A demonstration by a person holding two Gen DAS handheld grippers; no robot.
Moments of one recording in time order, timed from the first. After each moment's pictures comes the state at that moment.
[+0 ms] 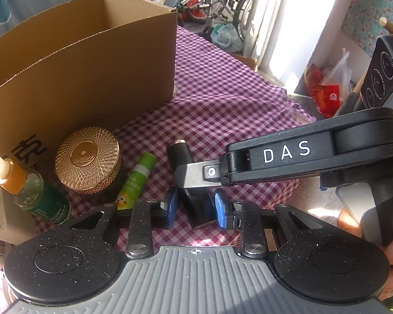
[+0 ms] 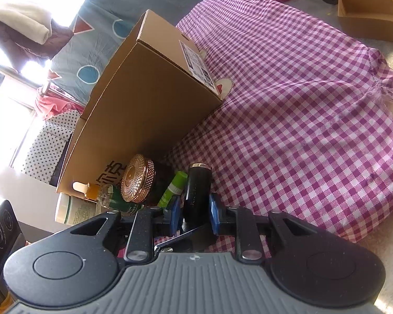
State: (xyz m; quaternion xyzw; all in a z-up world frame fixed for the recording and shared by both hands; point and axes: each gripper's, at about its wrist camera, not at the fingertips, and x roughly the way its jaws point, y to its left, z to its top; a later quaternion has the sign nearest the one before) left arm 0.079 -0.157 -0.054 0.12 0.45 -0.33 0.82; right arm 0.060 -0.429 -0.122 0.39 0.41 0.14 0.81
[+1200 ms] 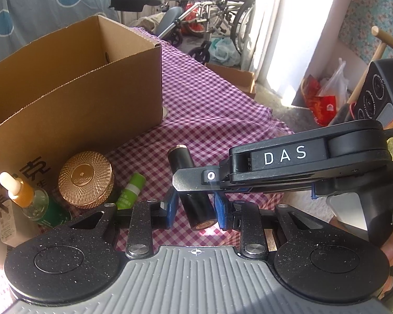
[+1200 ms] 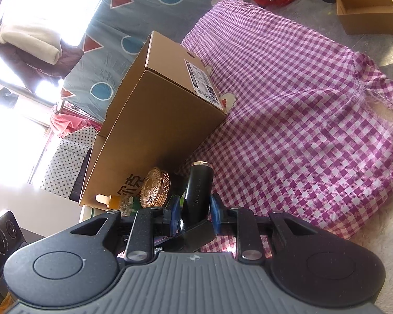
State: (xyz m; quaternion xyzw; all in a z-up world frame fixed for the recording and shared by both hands) left arm 0.069 -0.166 -0.031 0.12 0.42 -0.33 0.83; right arm 0.039 -0.454 -0.106 0.43 0.38 0.15 0.81
